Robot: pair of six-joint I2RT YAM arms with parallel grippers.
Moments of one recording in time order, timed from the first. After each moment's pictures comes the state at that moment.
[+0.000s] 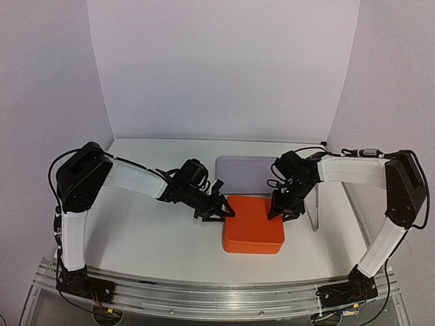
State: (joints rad) left arm -0.86 2.05 1.23 0.04 0.63 -0.88; right arm 0.59 1.71 1.13 -0.79 -0.21 0.67
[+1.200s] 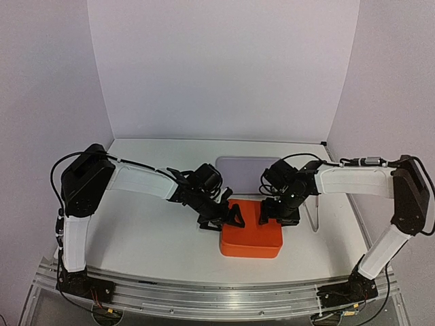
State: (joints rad) left arm -0.94 2.07 1.38 -0.26 0.51 -0.76; right arm 0.75 1.66 1.09 -0.76 -0.01 0.76
